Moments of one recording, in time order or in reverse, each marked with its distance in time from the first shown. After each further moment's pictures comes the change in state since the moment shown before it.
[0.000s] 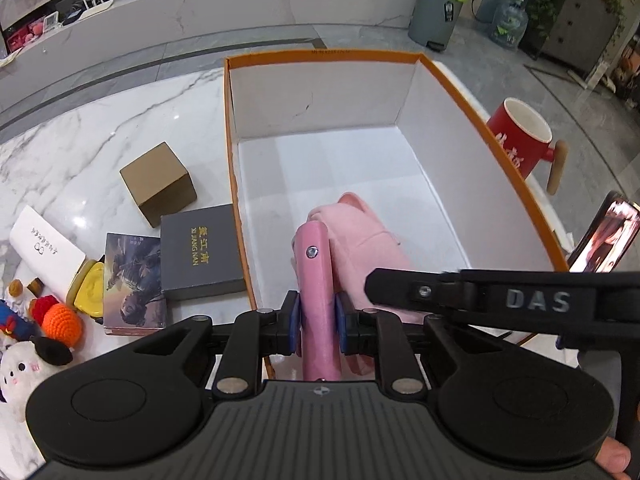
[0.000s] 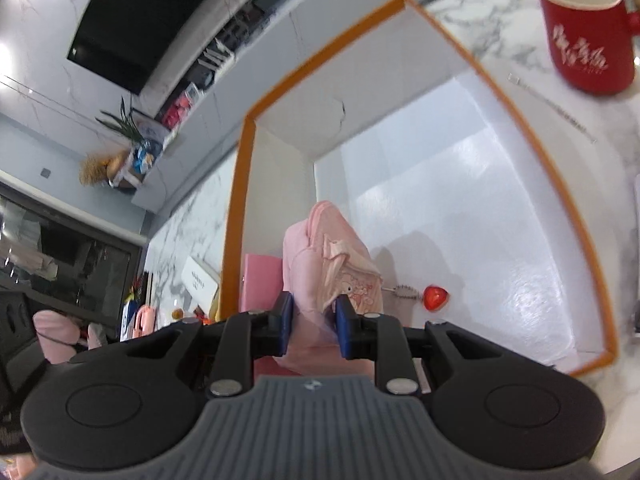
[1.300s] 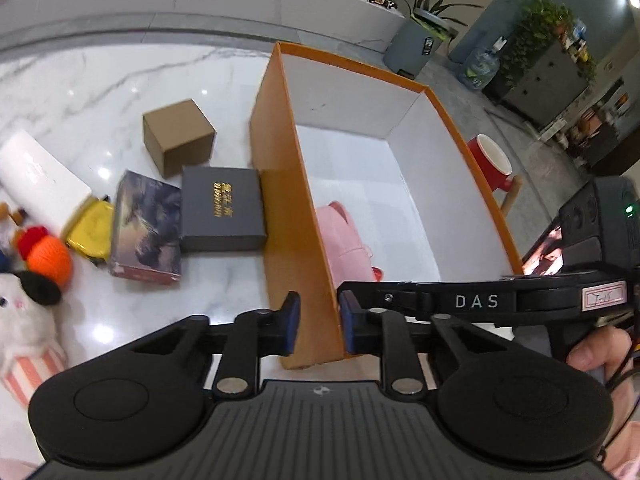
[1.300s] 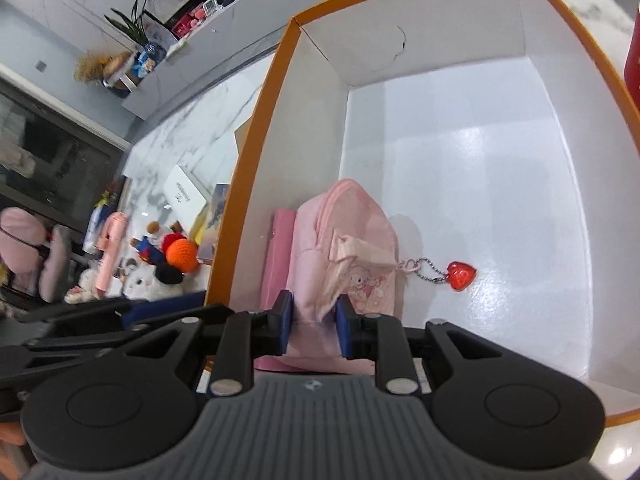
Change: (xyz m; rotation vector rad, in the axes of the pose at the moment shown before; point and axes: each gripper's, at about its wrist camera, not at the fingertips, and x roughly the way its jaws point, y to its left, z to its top) left arm -0.024 0.076 -0.031 -0.171 -0.034 -0.278; right arm 0.038 0.032 -0.015 -0.209 0.181 -0.061
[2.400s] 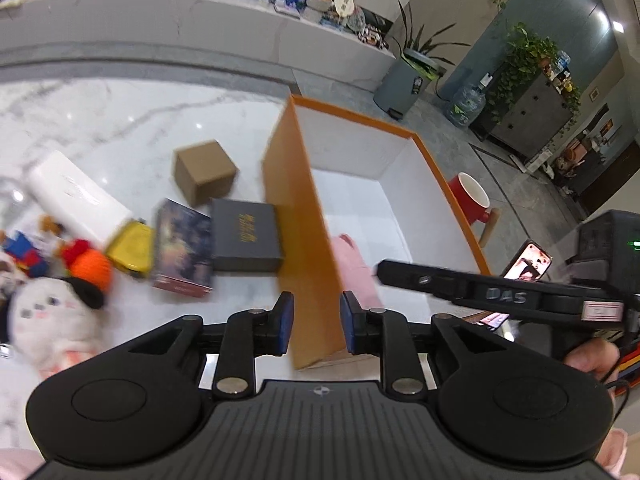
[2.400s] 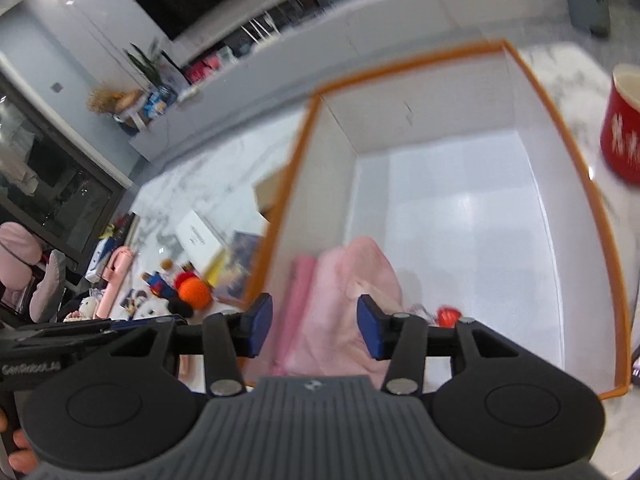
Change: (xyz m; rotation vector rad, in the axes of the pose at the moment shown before) left arm -0.066 0.016 -0.017 0.006 -0.139 0.004; right arm -0.040 0.031 -0.019 -0.116 -0.228 -0.045
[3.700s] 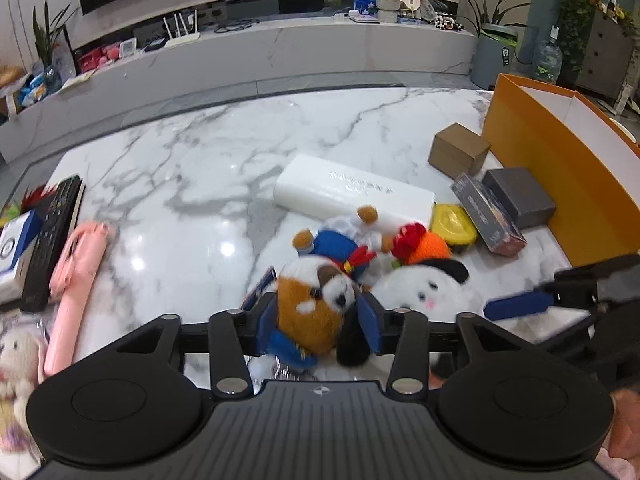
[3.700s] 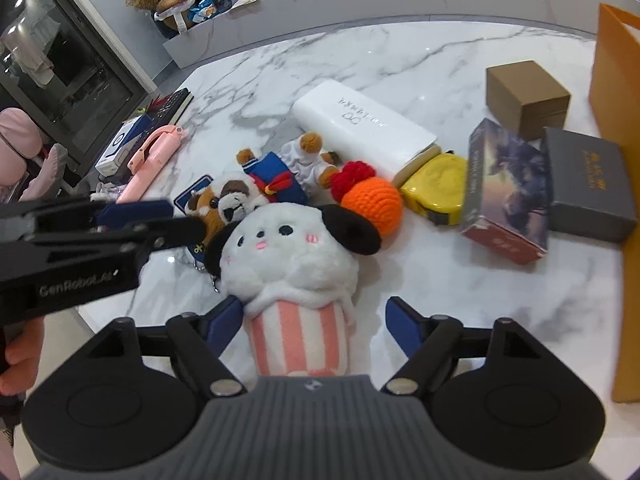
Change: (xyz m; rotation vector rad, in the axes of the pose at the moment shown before) left arm -0.032 0.190 -0.015 0.228 -0.035 0.363; right arm 0.185 0.193 -0.080 -0.205 0.201 -0.004
